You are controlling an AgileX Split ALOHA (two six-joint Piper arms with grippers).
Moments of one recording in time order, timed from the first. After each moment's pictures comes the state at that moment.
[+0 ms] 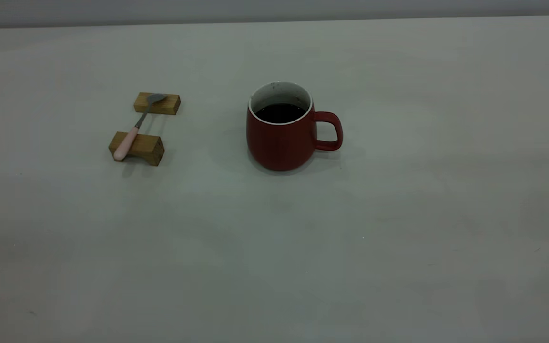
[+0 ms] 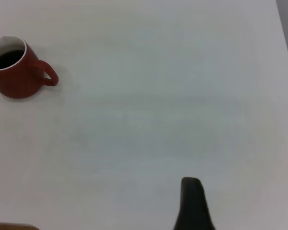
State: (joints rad) left arm -0.02 -0.02 -0.49 -0.01 1.13 0.01; right arm 0.06 0.02 -0.47 0.00 1.13 -0.01
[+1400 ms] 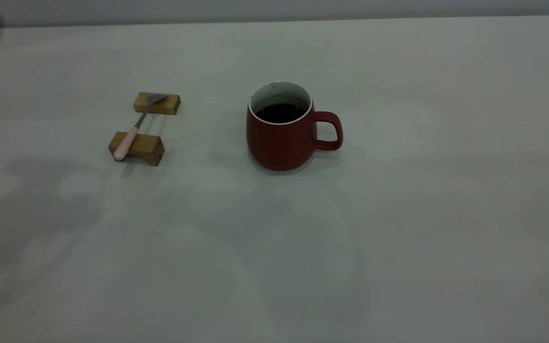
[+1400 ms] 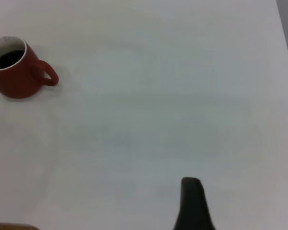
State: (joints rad) left arm -0.09 1.58 -0.94 -0.13 0.54 0.07; right arm 0.06 0.02 -0.47 0.00 1.13 -0.01
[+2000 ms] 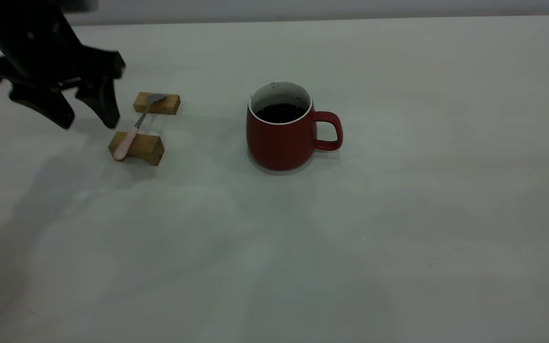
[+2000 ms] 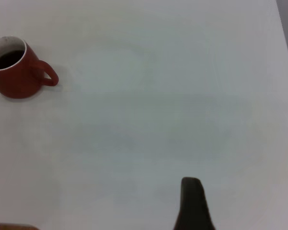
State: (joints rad) left arm -0.15 2.14 -1.18 -0.15 0.44 0.07; right arm 0.06 0.02 -0.47 0.00 1.13 -0.01
